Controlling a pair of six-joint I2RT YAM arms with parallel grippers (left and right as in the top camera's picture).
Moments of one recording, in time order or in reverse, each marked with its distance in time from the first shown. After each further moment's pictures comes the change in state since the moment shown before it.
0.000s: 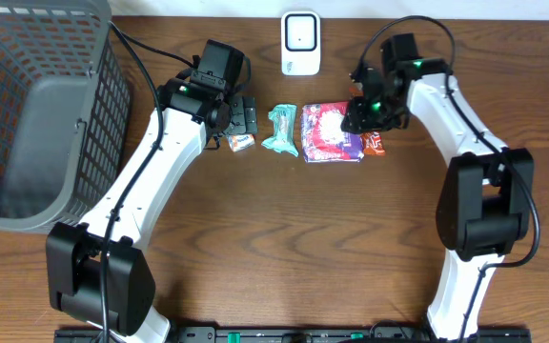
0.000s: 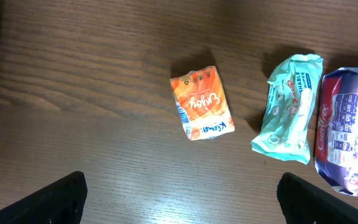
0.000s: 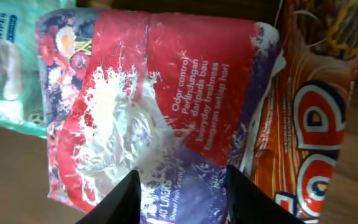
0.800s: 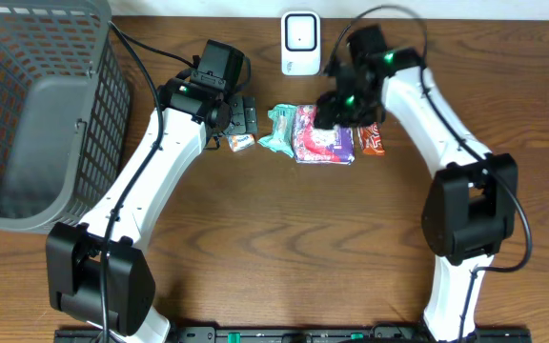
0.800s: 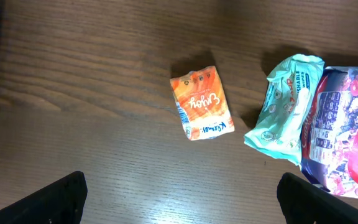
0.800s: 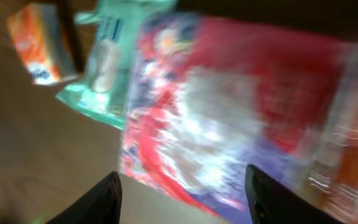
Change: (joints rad) left arm 0.000 0.000 0.000 0.000 0.000 0.000; right arm 0.103 0.000 0.156 -0.138 -0.007 0.099
